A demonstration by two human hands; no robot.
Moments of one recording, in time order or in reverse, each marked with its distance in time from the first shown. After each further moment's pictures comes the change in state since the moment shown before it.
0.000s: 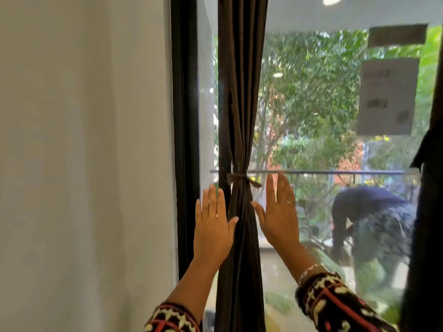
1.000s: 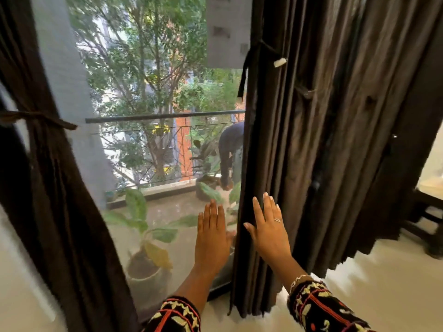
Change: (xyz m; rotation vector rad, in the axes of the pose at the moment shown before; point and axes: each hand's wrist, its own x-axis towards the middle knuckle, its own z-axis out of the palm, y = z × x) left_hand -0.169 0.349 0.076 -0.356 -0.479 0.250; right_hand -0.239 0.283 -0.188 -0.511 -0.413 0.328
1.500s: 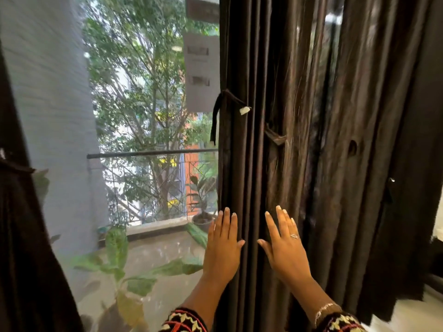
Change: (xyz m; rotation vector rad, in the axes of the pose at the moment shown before) left_hand 0.128 0.117 0.025 0.039 0.170 0.079; right_hand 0.090 0.150 -0.025 0.029 0.169 -0.091
